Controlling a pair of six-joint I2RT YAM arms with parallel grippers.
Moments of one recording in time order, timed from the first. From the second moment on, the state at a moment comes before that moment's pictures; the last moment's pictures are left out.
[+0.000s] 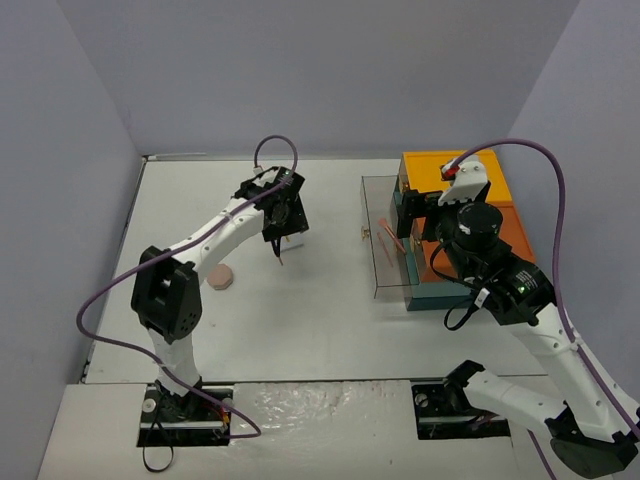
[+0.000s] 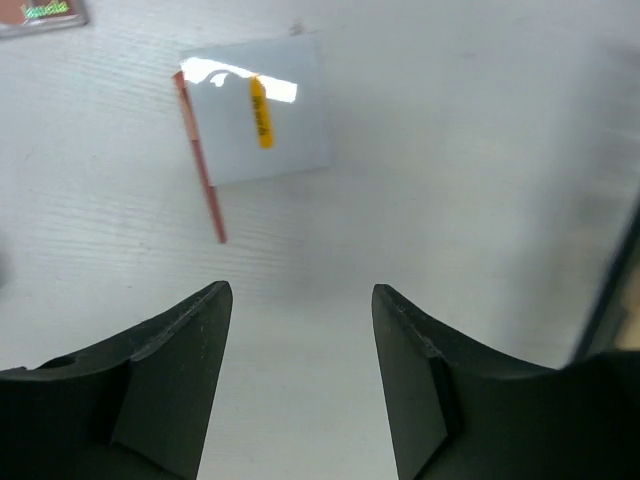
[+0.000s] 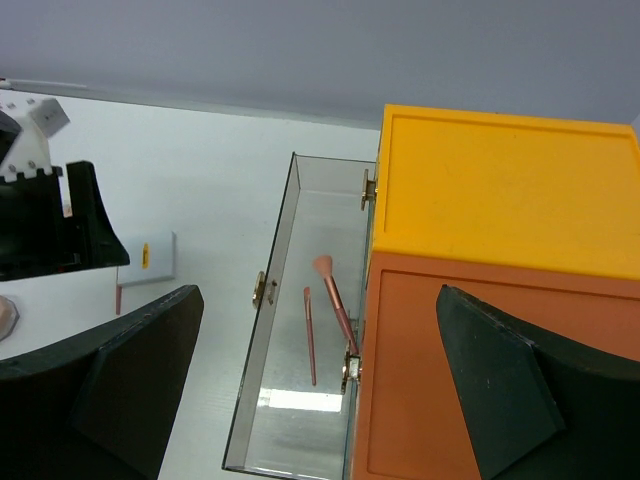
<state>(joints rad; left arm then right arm) -0.57 1.82 1.64 -0.82 -0.20 -0.78 0.61 0.92 1.21 -0.49 0.42 0.11</state>
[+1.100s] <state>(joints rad) -0.45 1.98 1.41 -0.71 -0.21 -0.81 0.61 0.91 1.19 -0.49 0.42 0.11</state>
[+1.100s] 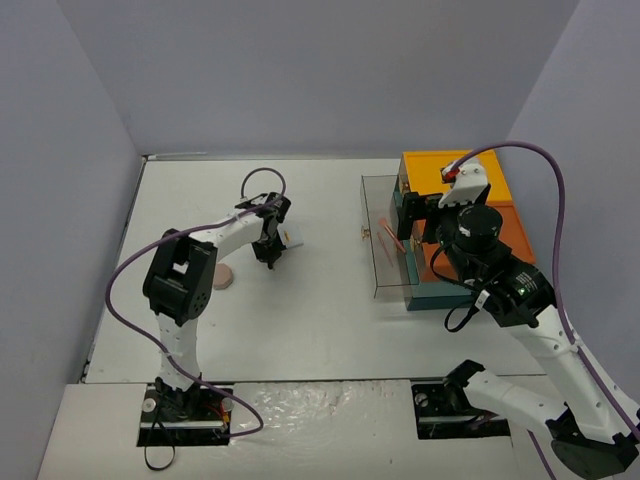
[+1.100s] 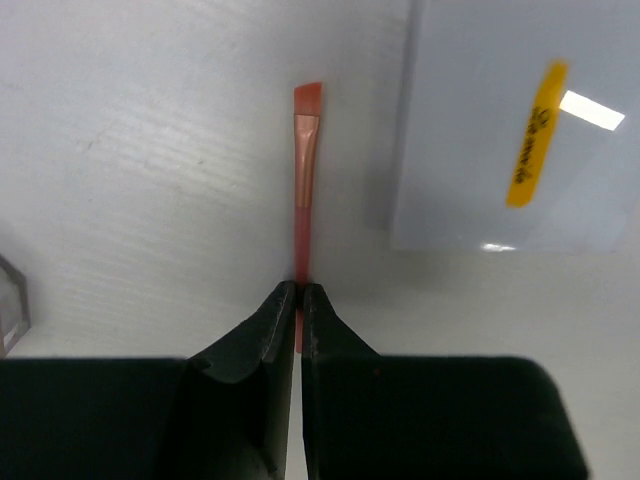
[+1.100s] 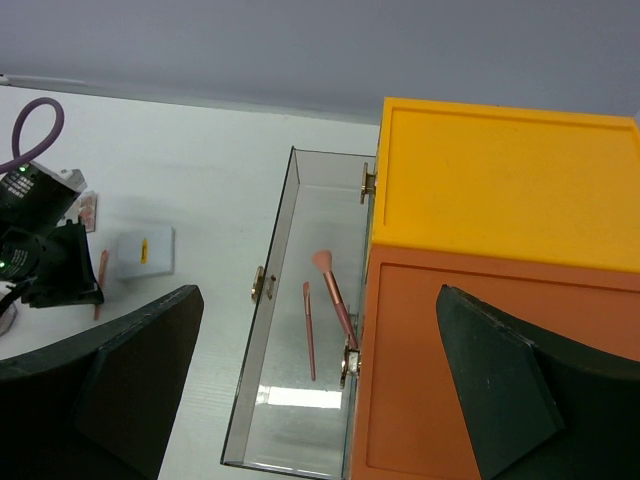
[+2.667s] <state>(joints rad) -0.74 1.69 1.59 -0.45 -0.04 -0.80 0.61 1.06 1.28 -0.48 0.30 0.16</state>
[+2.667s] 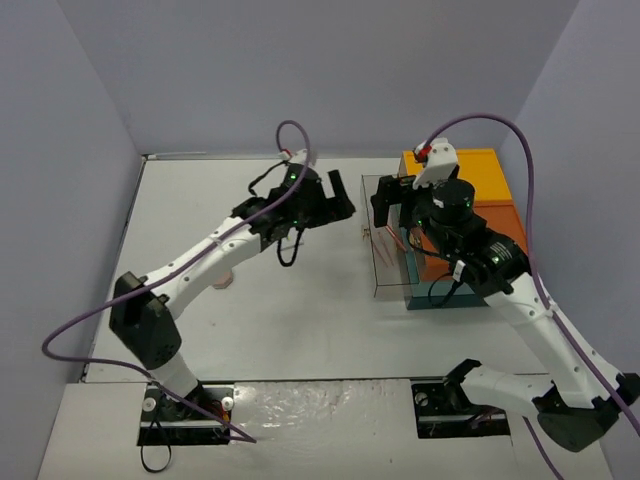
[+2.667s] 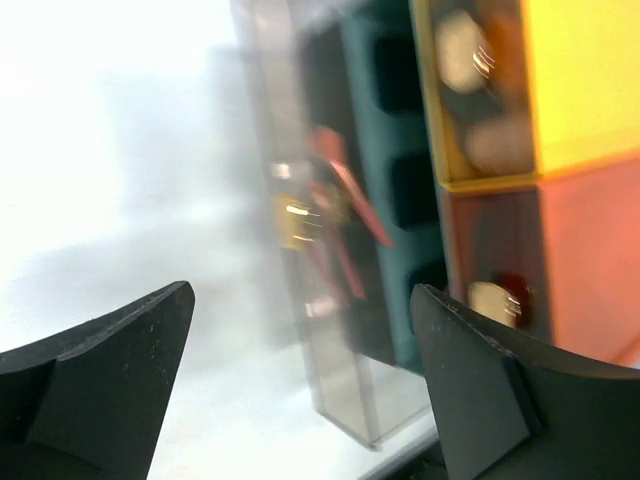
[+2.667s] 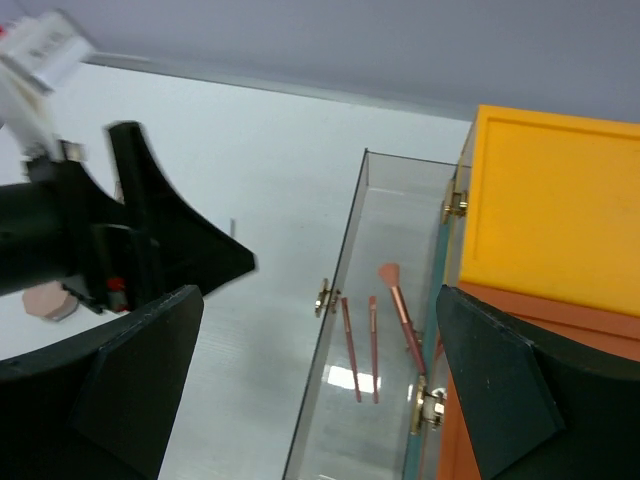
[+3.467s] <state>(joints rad) -0.19 0.99 0.97 -0.65 -0.39 -0.36 0.69 1.77 1.39 -0.46 0.31 0.35</state>
